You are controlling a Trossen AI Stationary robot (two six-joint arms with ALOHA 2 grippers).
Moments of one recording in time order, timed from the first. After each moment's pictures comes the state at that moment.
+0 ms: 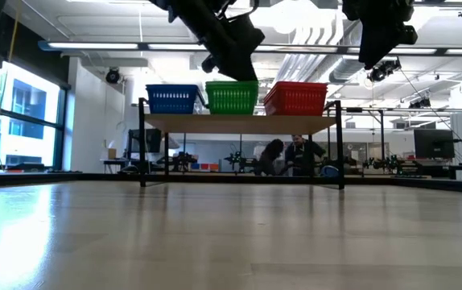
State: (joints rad) left arm 0.41 1.79 1.53 -0.36 -0.27 0.00; right arm -0.10 1.14 1.23 -1.21 0.19 0.65
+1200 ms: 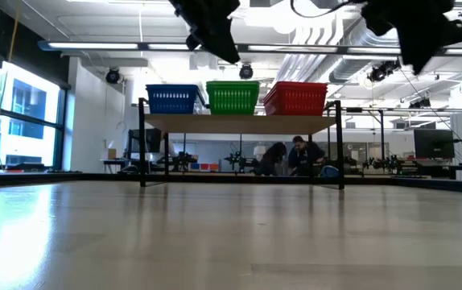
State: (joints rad) left arm 0.35 1.63 1.53 -0.60 -0.25 0.04; right arm 0.05 1.14 1.16 -1.32 0.00 1.07
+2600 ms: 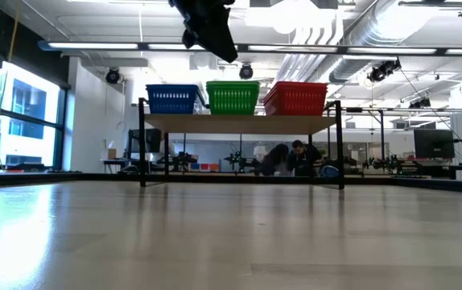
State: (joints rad) left arm 0.23 1.64 1.53 -0.72 -0.25 -0.08; right arm 0.92 1.32 0.95 -1.05 0.01 2.14
